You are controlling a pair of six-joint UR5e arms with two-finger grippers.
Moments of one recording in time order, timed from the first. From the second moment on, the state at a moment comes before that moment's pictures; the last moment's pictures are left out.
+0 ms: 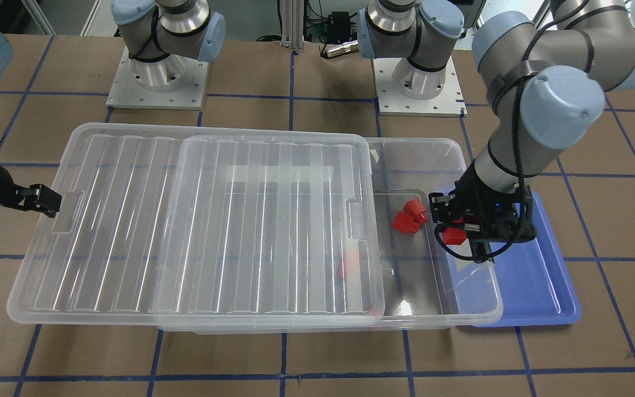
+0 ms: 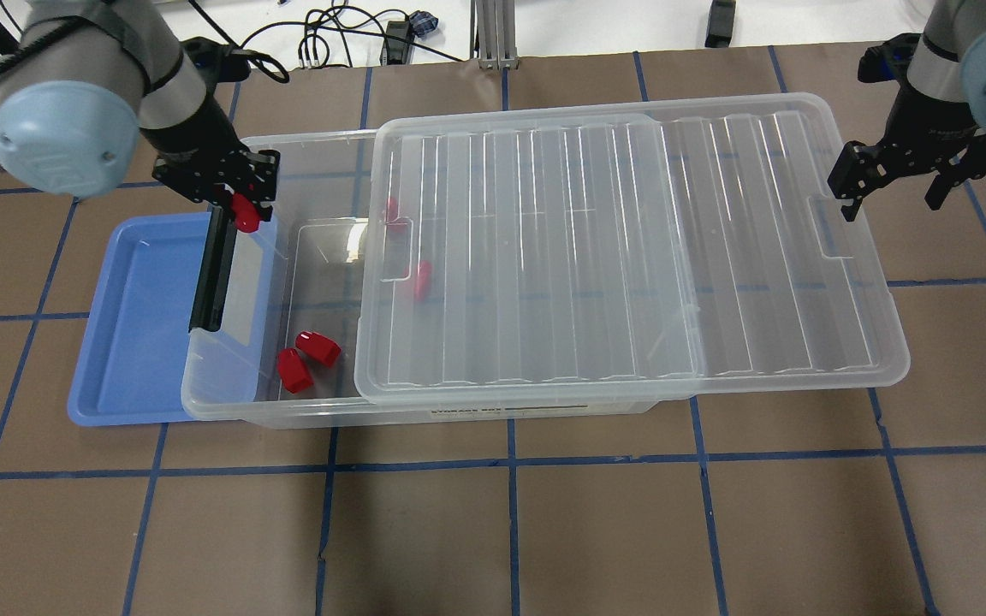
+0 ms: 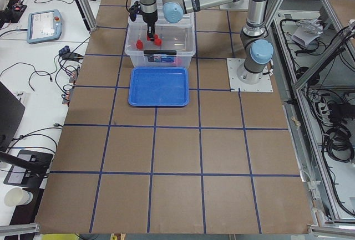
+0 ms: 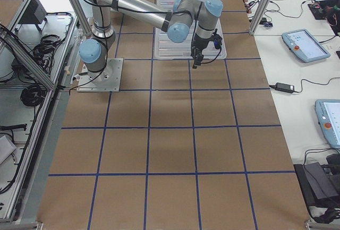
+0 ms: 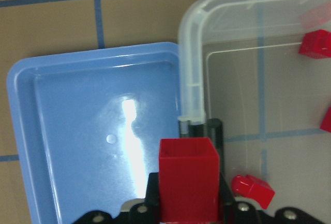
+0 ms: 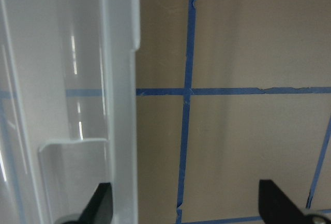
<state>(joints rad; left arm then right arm) -1.51 -1.79 -1.64 -1.30 1.57 0.07 1.28 -1.32 1.59 -1.72 -1.76 -0.31</state>
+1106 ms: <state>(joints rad) -1.55 -1.89 -1.91 -0.94 1.56 0.00 1.25 -1.38 1.59 -1.72 -1.76 -0.34</state>
